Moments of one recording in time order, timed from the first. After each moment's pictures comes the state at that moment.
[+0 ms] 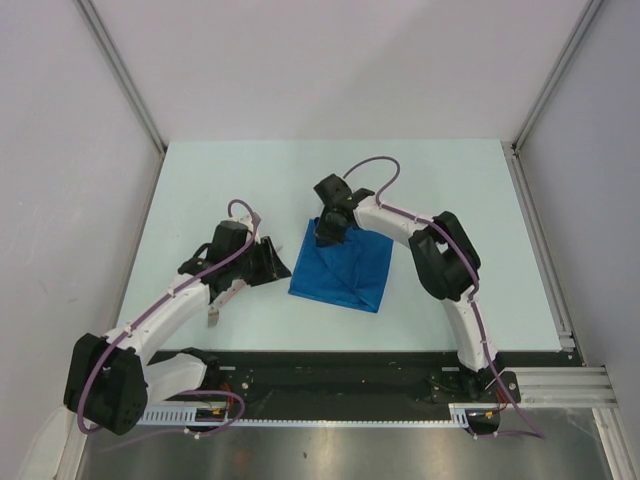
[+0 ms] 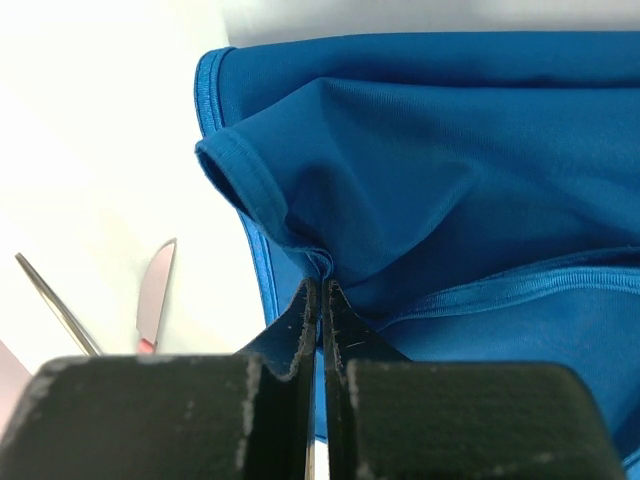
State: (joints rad) left arm -0.38 1.11 0.66 -0.36 0.27 -0.63; right arm 0.70 2.19 1.72 -0.57 -0.03 1.00
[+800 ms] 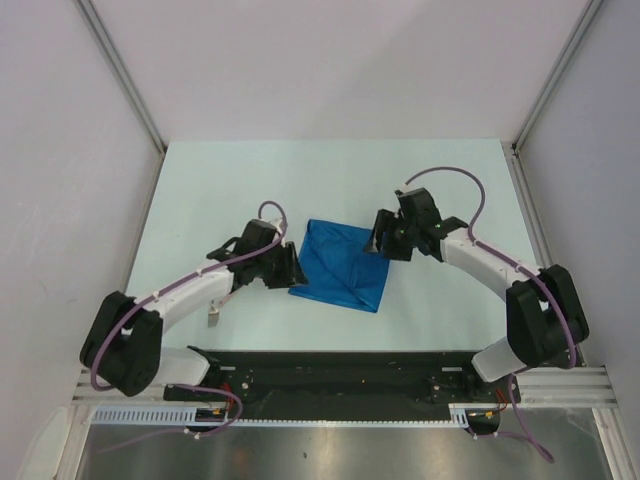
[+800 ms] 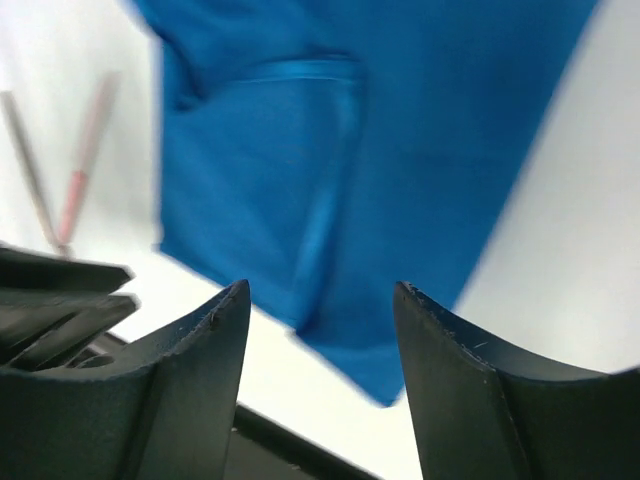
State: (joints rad) left arm -0.49 1.30 0.71 -0.33 0.26 -0.62; right arm 0.51 1.51 1.05 -0.39 -0.20 0.66
